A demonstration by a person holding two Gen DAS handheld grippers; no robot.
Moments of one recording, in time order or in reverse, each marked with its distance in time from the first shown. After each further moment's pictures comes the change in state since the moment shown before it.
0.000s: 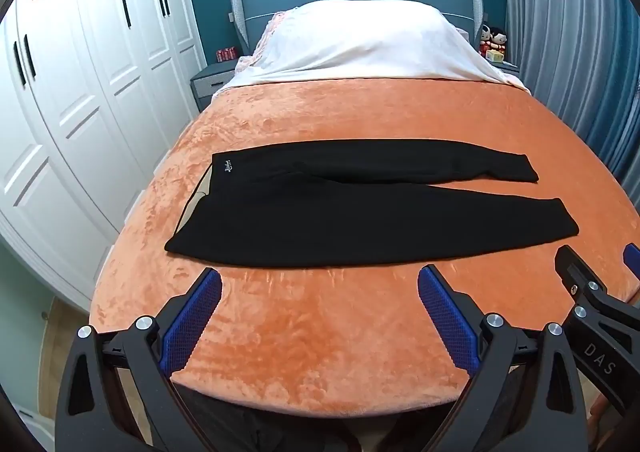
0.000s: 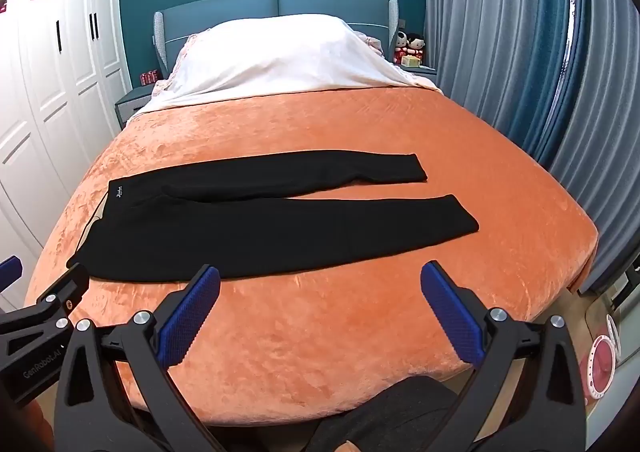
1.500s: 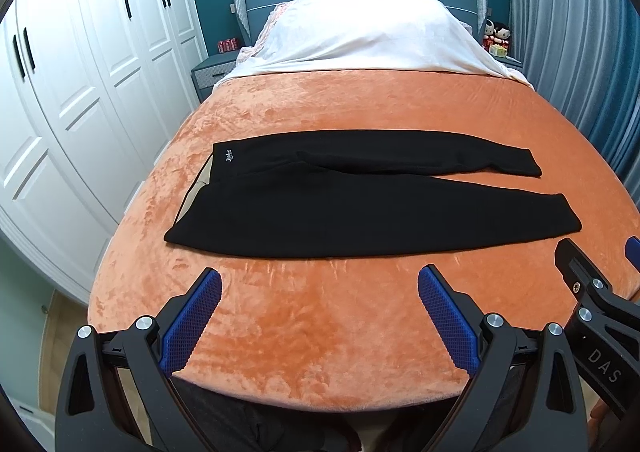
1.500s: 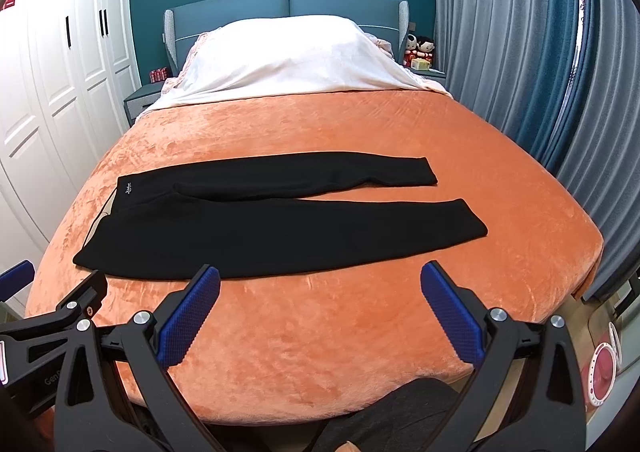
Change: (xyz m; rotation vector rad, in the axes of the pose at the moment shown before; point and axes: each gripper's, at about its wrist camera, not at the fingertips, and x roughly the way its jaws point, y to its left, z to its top) left arm 0.008 0.001 -0.004 -0.012 0.055 -0.006; right arm -0.001 0.019 0.000 -0.029 0.003 0.018
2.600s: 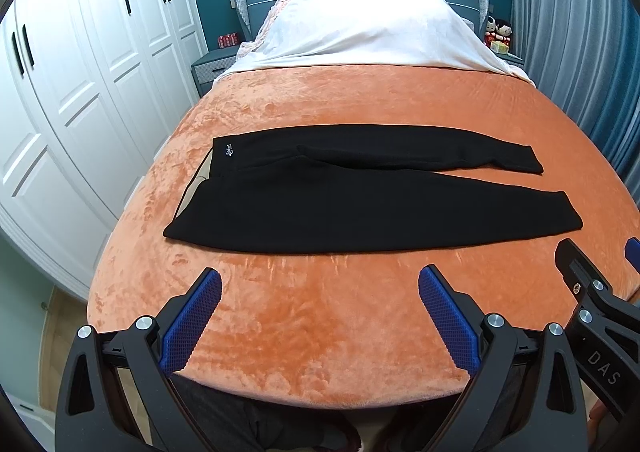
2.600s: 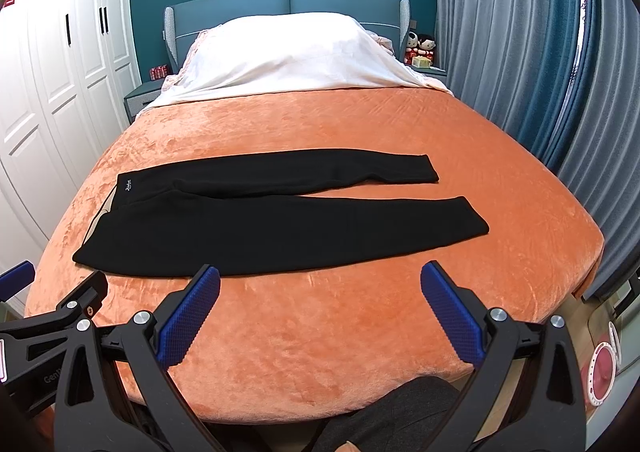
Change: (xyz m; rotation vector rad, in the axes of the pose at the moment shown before) left arm 0.006 0.003 -0.005 -0.012 0.011 -0.001; right arm 0.005 0.003 -0.003 -0.004 0.006 -0.001
